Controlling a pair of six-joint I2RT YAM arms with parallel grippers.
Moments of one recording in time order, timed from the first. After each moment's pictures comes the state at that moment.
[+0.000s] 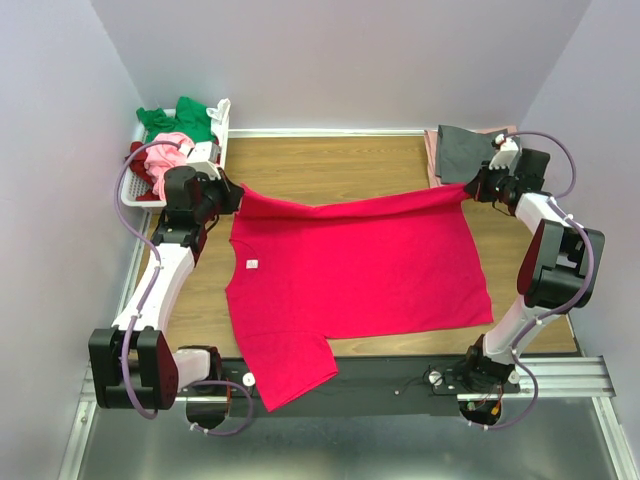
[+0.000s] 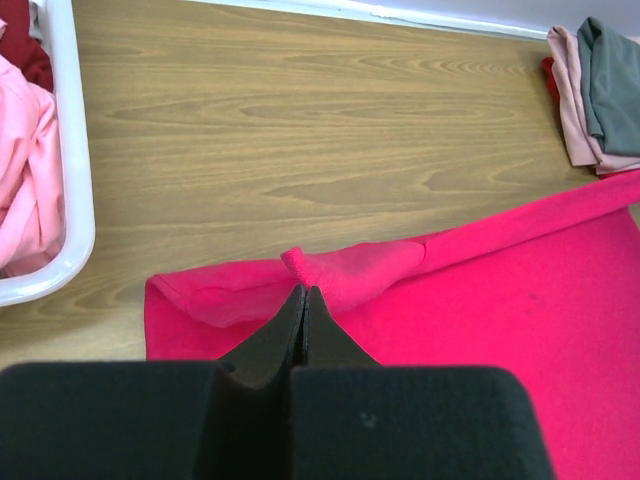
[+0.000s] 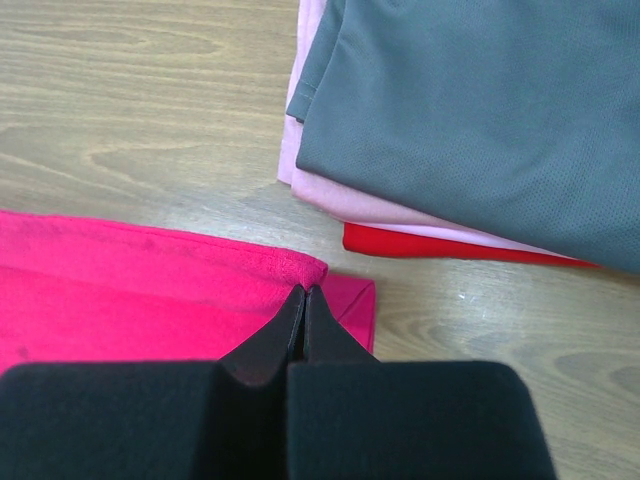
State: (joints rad) left arm -0.03 1.20 0.88 -0.01 0.32 -0.27; right arm -0.28 1.80 1.19 -0.05 -0.57 -0.15
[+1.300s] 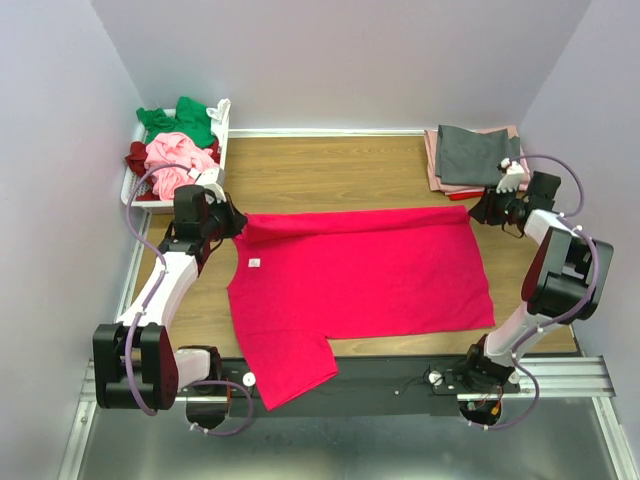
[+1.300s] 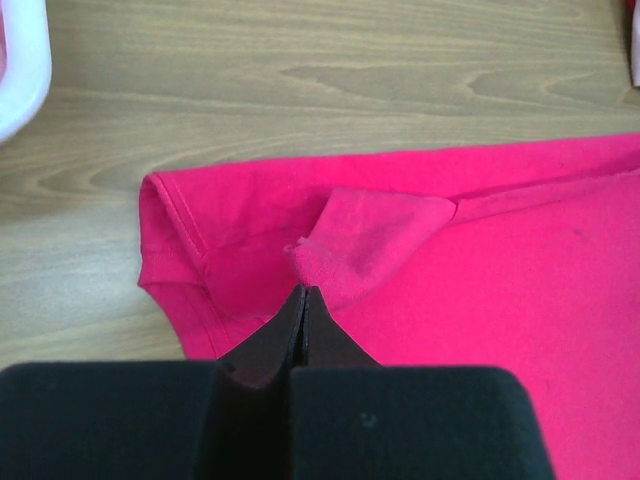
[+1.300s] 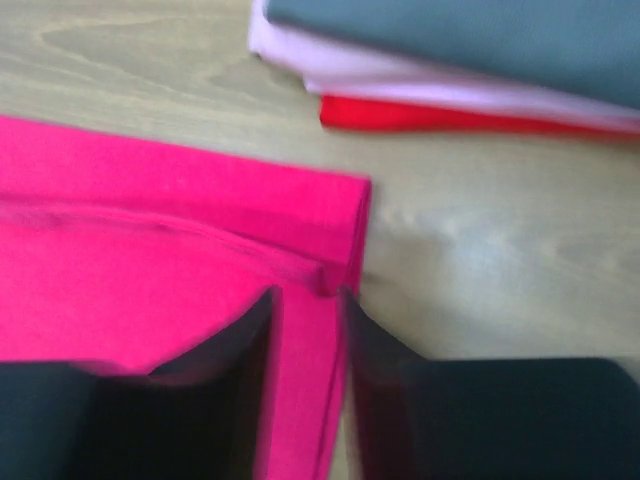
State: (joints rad) left arm -0.03 1.20 0.76 -0.07 0.32 -0.28; right arm -0.37 1.76 1.05 -0.07 -0.66 -0.28
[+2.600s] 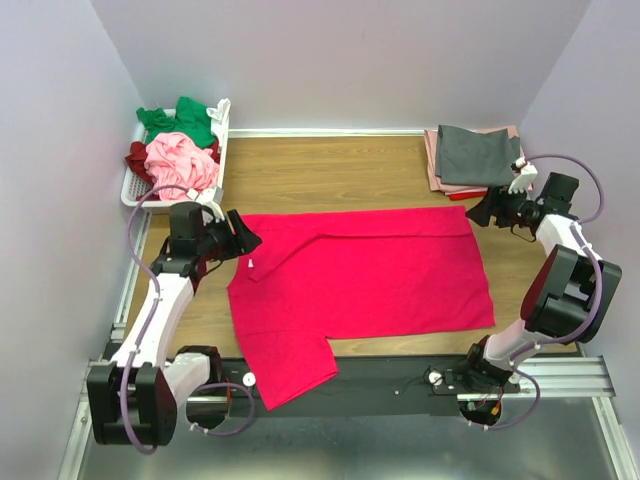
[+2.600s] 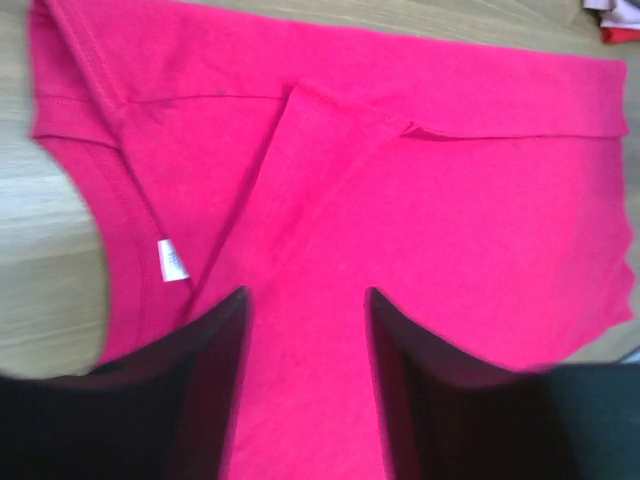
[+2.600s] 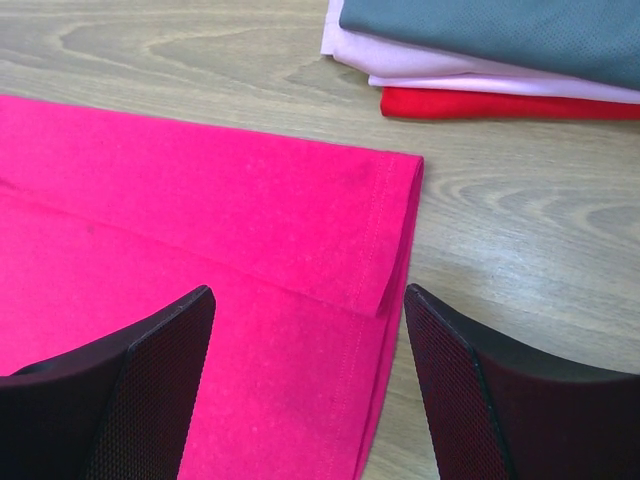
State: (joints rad) left arm -0.03 1.05 0.67 -0.27 0.44 -0.39; right arm -0.44 1.60 1.02 -0.23 -0.78 -0.29
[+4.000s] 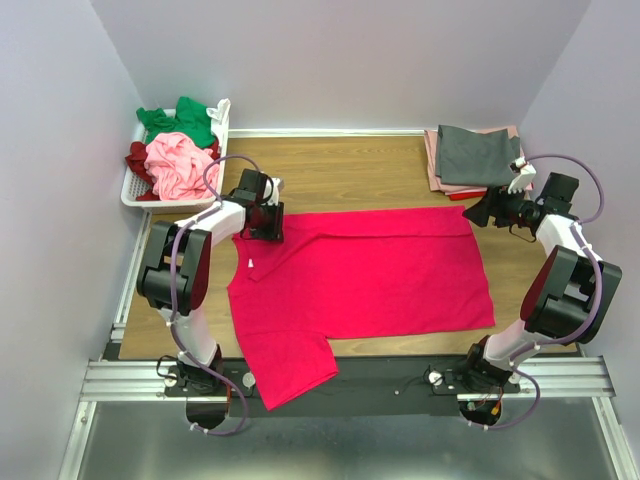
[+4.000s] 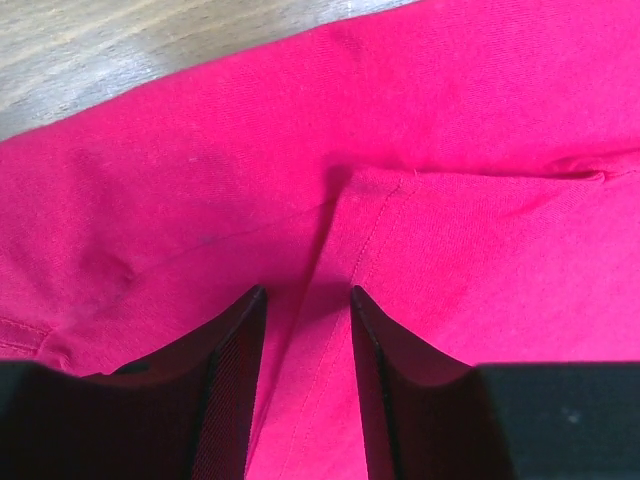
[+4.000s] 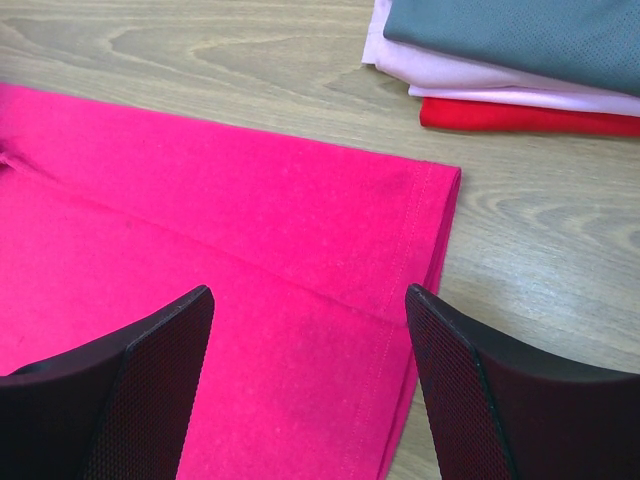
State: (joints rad) left arm -0.26 1.80 1.12 -0.37 0.22 -0.15; right arm -0.44 1.59 1.02 -0.24 -0.86 -0.29
